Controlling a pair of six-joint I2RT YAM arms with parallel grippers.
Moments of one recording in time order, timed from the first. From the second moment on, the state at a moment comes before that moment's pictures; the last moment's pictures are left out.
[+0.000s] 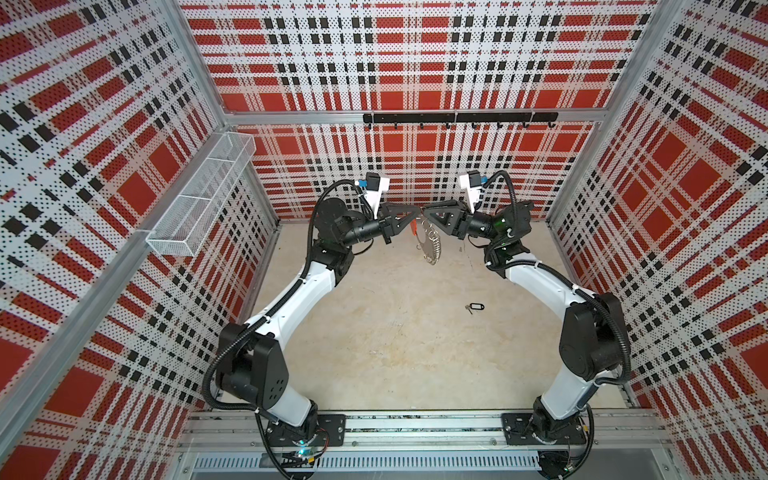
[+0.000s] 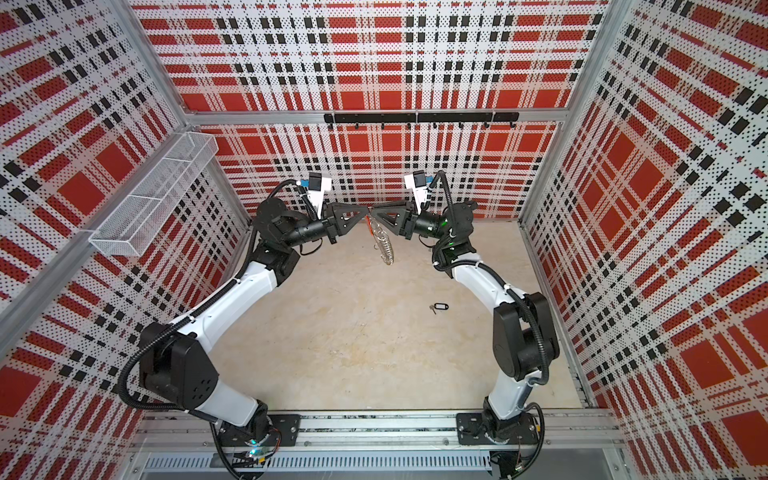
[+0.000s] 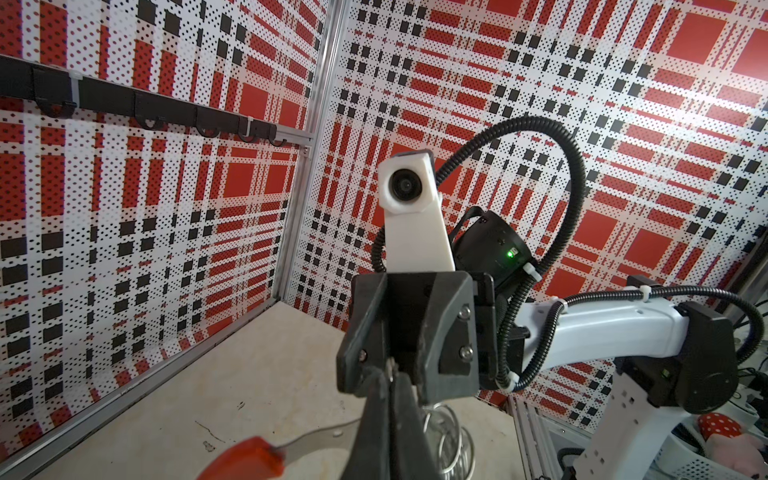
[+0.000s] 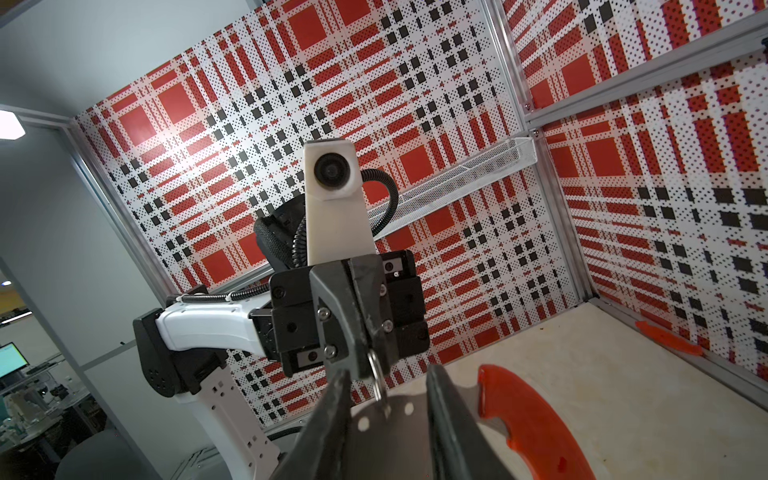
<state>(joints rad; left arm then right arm) -0.37 1.56 1.35 0.48 0.88 -0.50 0.37 1.75 1.39 0.91 -1.04 0.90</state>
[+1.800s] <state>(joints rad) -0.37 1.58 1.24 0.79 0.87 -0.74 0.39 1.80 1.41 1.07 -1.03 1.03</state>
